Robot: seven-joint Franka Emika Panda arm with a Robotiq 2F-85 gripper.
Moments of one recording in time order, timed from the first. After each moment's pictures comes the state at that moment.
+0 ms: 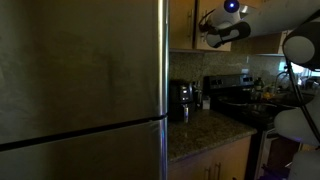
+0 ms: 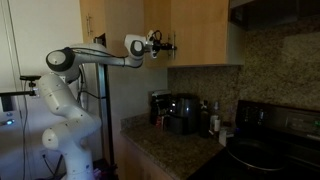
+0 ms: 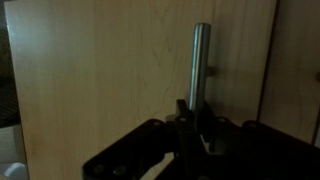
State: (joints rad) arm -1.02 -0.57 0.80 -1.93 -0.12 2.98 0.47
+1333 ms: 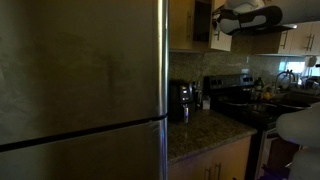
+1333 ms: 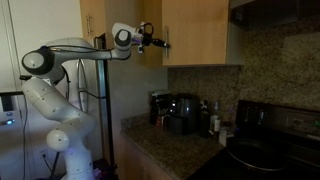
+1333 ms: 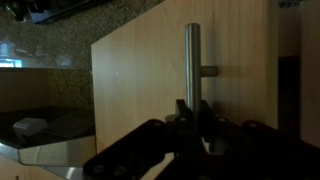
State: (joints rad) arm -0.70 -0.69 0.48 -1.99 -0.20 2.62 0.55
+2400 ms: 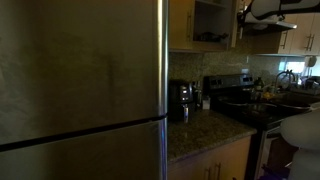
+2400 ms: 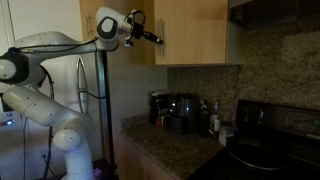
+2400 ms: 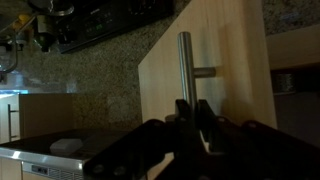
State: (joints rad) arm -0.39 -0.83 0.13 -2.09 -0.19 2.42 0.40
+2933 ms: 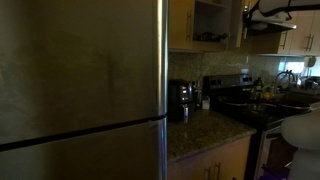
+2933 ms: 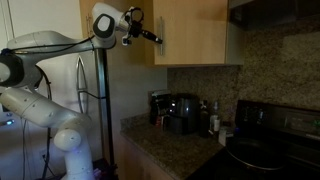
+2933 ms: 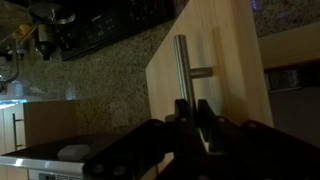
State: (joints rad) arm -0.36 -0.86 0.08 -2.11 -0.16 2.40 0.38
